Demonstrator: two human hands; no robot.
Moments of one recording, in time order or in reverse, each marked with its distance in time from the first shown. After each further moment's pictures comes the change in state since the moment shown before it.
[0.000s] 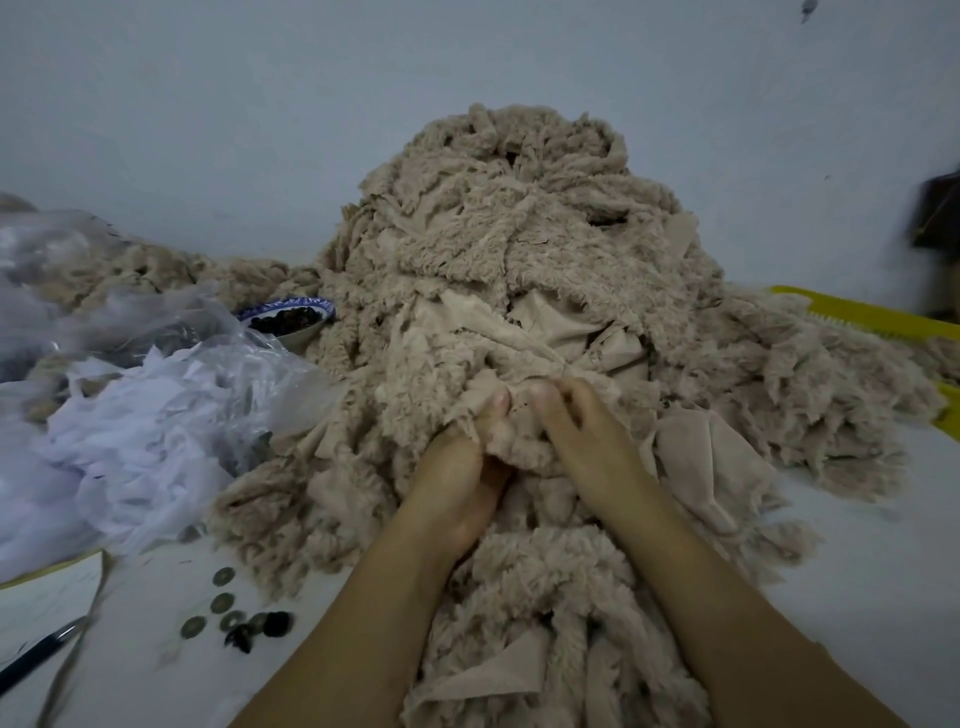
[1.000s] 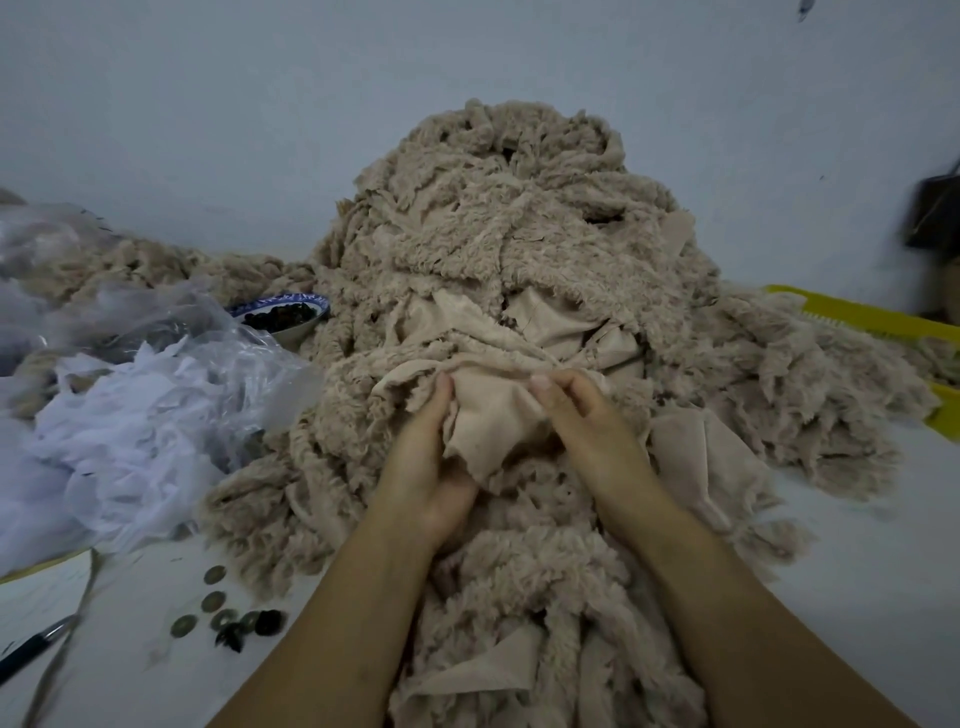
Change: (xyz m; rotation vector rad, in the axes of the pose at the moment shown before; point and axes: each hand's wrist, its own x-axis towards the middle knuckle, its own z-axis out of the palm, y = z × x) left_hand -0.006 0.016 -0.004 -0.271 0.094 -0.023; right_hand -0.005 -0.007 -0.004 0.371 -0.050 -0.054
